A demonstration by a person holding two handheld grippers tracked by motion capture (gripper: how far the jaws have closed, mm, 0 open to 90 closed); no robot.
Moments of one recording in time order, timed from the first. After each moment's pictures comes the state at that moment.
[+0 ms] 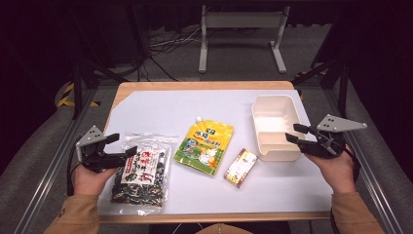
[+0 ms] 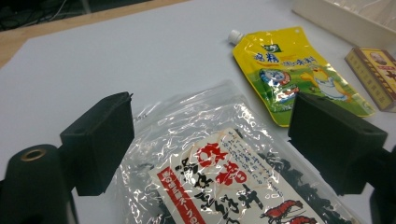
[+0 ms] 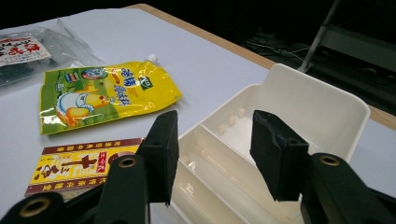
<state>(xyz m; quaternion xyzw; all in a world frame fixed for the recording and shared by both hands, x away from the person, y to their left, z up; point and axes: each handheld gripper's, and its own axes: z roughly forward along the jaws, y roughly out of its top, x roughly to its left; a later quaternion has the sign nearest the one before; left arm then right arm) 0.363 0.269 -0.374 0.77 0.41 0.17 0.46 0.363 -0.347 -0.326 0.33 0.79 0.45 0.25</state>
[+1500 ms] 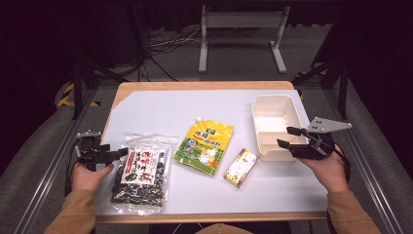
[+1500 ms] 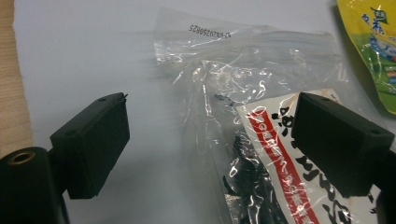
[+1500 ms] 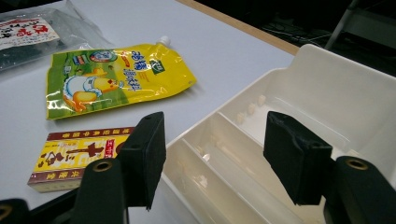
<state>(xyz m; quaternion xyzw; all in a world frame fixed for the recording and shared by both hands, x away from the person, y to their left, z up) 0.402 0.309 -0.430 0.73 0.56 0.09 0.38 0.373 -0.335 -0.345 0.32 0.81 0.44 0.22</state>
